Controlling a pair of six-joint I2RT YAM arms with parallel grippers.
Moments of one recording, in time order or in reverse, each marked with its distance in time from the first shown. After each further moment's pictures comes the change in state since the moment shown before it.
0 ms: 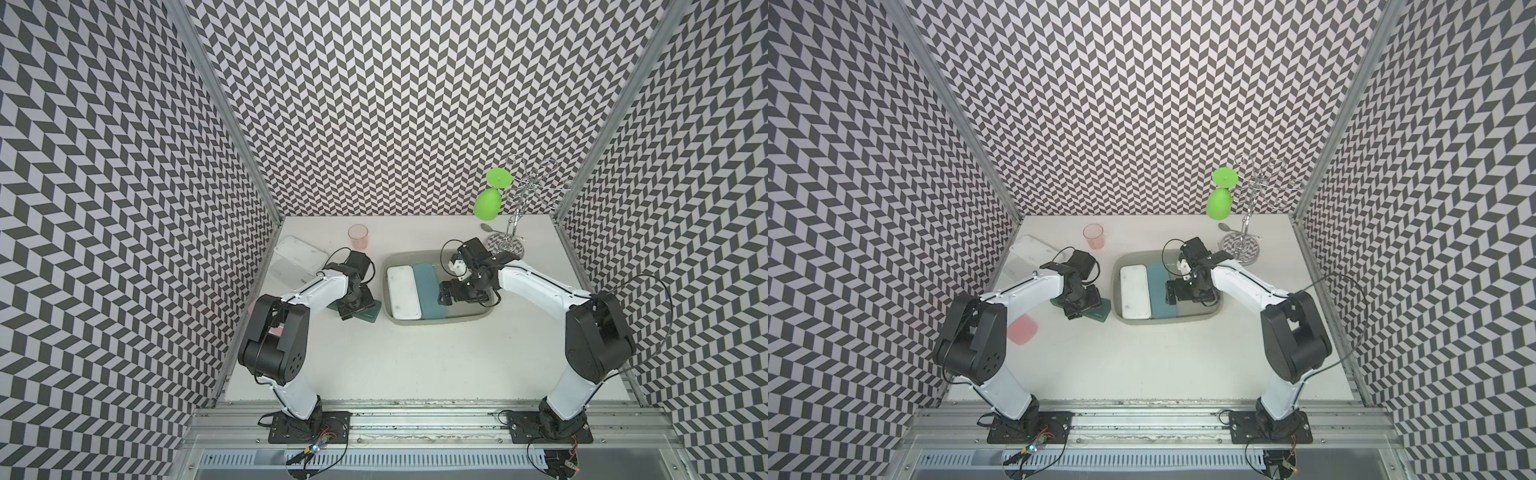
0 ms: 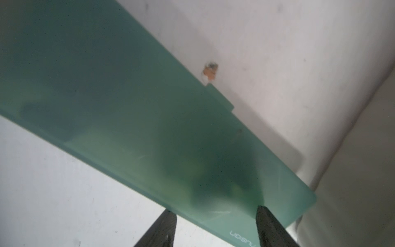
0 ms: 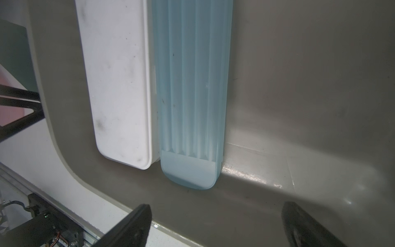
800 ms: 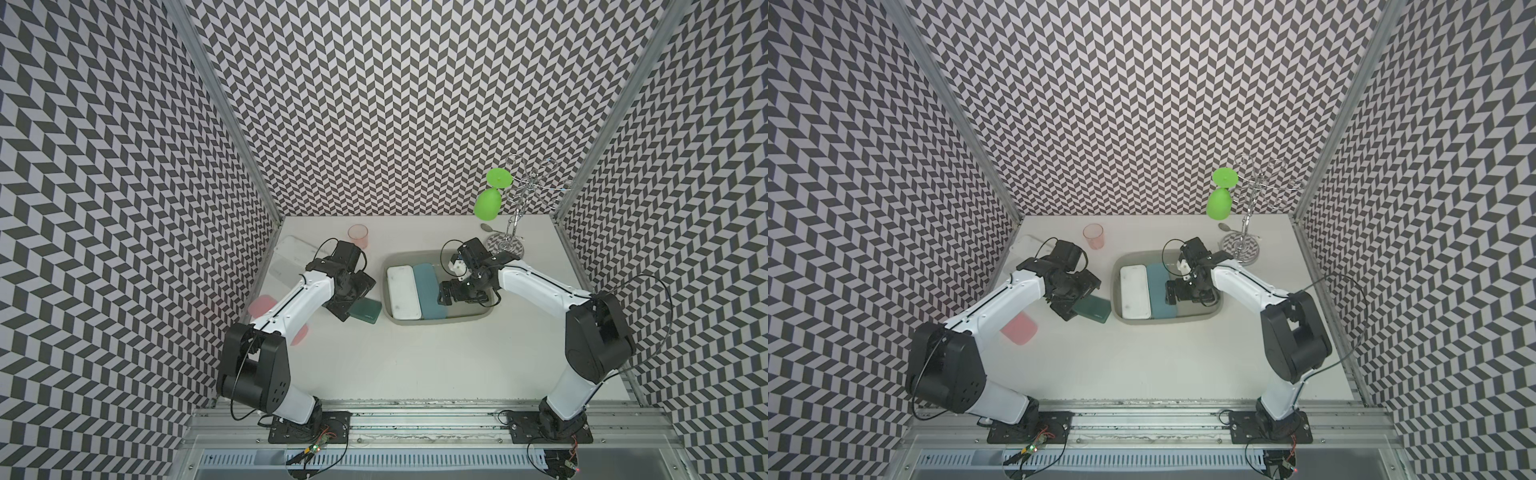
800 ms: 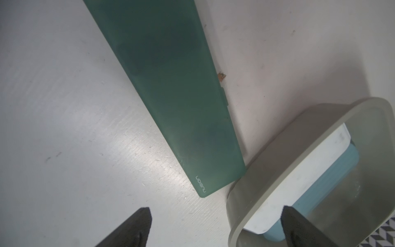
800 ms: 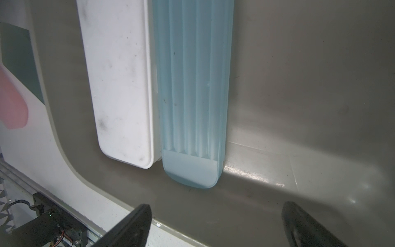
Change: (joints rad) left arm 0.063 -0.172 0.027 -0.024 0.096 -0.551; right arm 0.000 0.000 0.000 -0.003 -0.009 0.004
